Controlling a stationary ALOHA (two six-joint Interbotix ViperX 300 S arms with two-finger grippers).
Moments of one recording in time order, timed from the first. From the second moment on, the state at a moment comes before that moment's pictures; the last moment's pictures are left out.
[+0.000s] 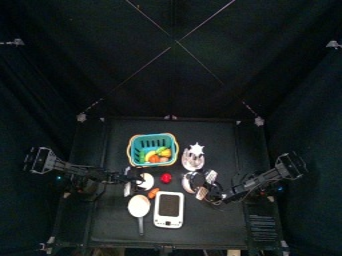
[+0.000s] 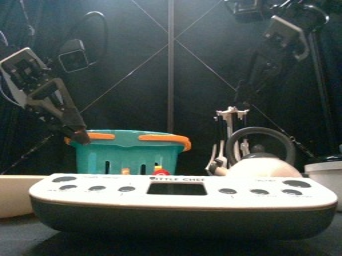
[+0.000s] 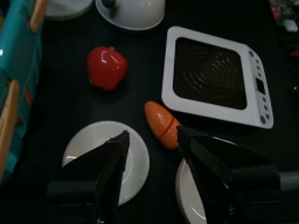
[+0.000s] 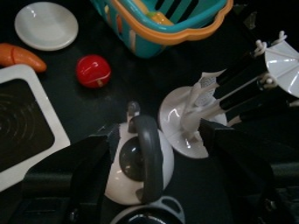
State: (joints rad) left arm -0.07 -0.37 1.15 -0.24 -0.22 0.00; right arm 0.45 -0.26 0.71 -1.05 1.01 1.43
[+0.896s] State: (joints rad) left arm -0.07 -0.43 1.17 -0.24 -0.31 0.00; right arm 0.33 -0.26 0.87 -0.99 0.80 1.48
